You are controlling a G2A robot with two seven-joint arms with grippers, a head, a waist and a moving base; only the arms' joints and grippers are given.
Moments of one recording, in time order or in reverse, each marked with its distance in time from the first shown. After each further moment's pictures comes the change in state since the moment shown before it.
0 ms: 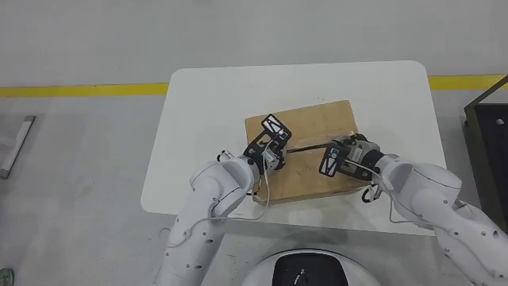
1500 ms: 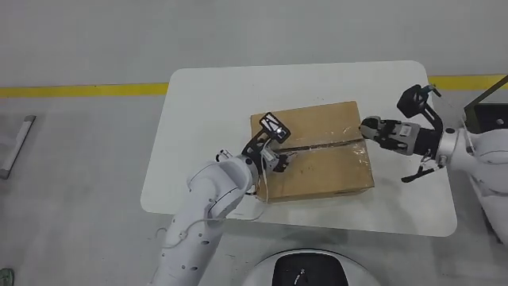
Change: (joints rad) left arm 0.007 0.023 -0.008 -0.051 -0.047 0.024 0.013; right arm 0.048 0.015 0.357 0.234 1.410 -0.099 0.354
